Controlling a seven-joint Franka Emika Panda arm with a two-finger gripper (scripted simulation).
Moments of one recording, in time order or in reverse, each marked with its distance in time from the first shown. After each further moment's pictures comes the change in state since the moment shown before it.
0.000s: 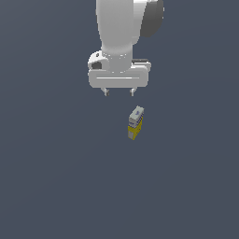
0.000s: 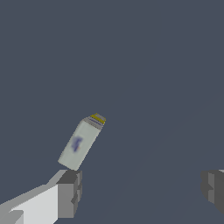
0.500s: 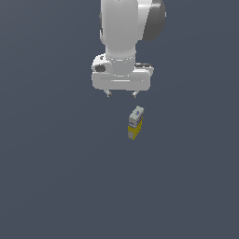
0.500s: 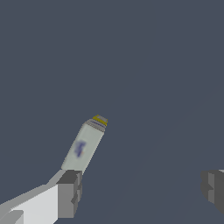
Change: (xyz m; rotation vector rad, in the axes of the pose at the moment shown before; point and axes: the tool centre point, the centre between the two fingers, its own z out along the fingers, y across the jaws) arm 0.001 -0.009 0.011 -0.005 0.002 0.053
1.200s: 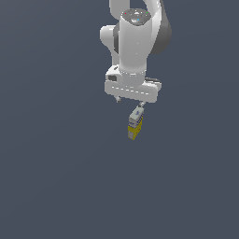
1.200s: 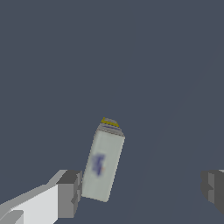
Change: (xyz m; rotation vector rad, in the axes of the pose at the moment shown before) arm -0.003 -0.034 0.043 -0.017 0.010 0.214
